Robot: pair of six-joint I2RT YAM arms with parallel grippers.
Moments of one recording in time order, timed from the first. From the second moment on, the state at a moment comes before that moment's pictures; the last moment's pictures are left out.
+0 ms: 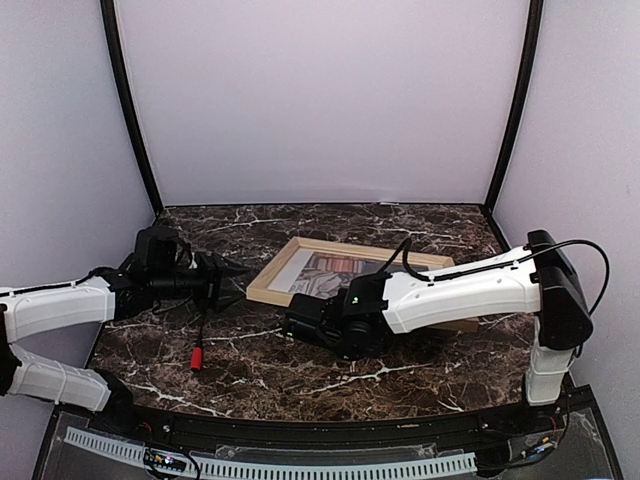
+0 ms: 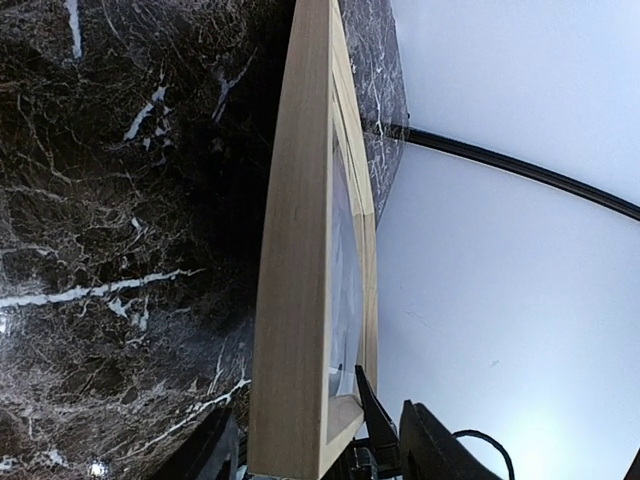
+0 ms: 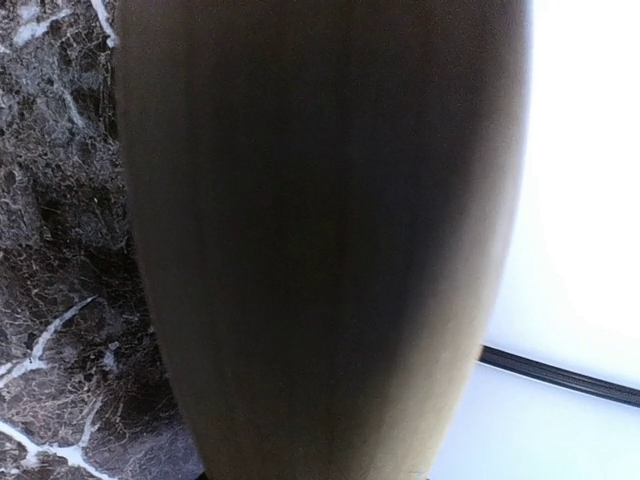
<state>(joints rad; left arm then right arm) -0.51 1.15 0.59 0.04 0.45 -1.50 1.33 1.92 1.46 -0.92 0.92 -0.19</state>
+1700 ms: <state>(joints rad) -0.60 1.14 0.47 0.19 0.30 -1.57 1.34 1.82 1.47 -0.76 0.60 -0.08</state>
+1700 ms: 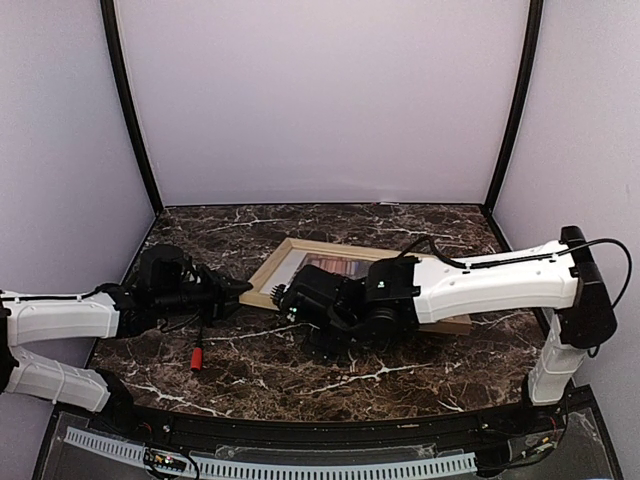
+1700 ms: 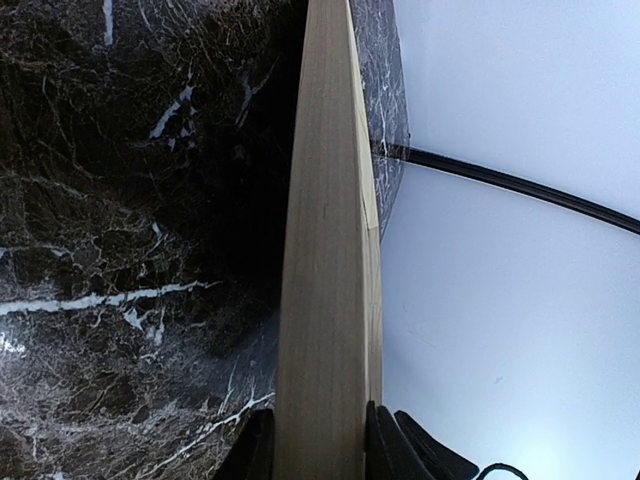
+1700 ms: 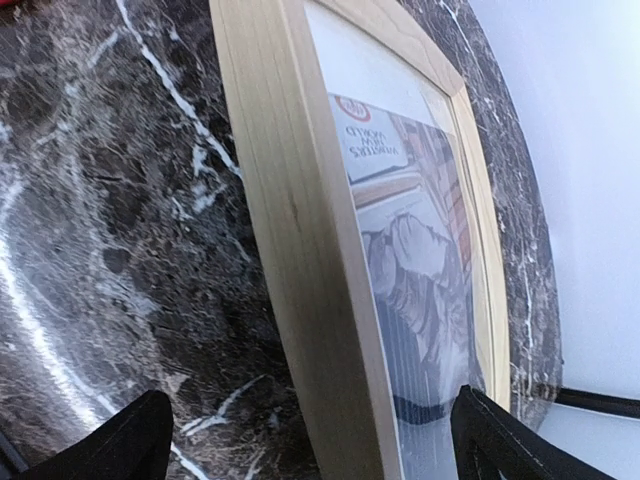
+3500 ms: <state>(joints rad) -0.65 1.18 1.10 -0.11 0.37 -0.56 0.58 1.10 1.01 -0.55 0.00 0.60</state>
